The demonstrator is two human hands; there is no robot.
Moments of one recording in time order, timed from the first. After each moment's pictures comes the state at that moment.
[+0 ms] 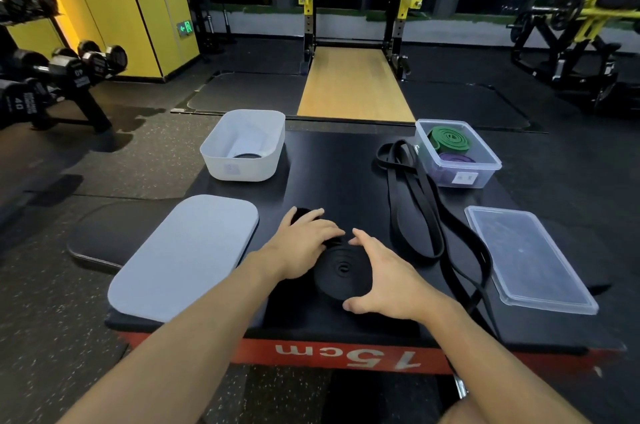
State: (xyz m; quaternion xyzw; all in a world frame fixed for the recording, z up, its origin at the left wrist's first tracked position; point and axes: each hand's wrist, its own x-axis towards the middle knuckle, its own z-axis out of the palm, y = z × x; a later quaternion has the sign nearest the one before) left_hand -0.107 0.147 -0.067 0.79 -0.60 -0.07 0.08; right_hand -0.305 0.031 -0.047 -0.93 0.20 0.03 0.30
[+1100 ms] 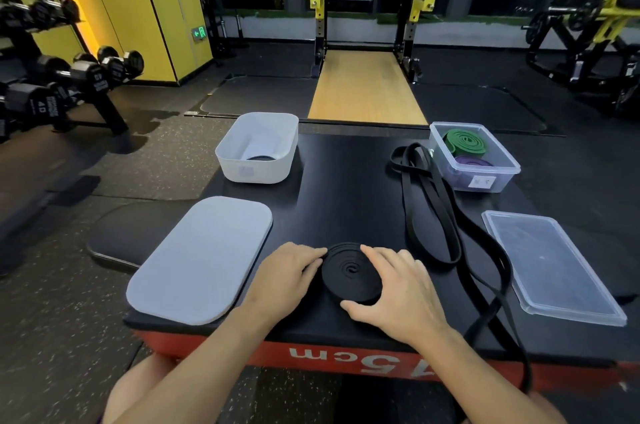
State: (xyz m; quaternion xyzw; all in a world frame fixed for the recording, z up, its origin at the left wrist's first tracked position) left_hand -0.132 0.210 -0.093 0.83 -0.49 0.02 0.27; right_hand -0.305 0.052 -0.079 -0.96 0.23 -0.13 0.12
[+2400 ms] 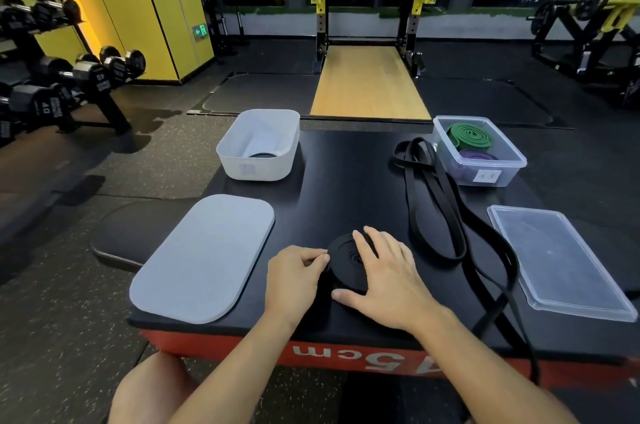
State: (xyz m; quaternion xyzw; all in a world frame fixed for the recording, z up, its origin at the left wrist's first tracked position) left_hand -0.164 0.197 -0.080 0.84 -0.24 -0.10 0.48; right_hand -0.281 0.050 -0.077 -0.97 0.19 -0.02 0.13
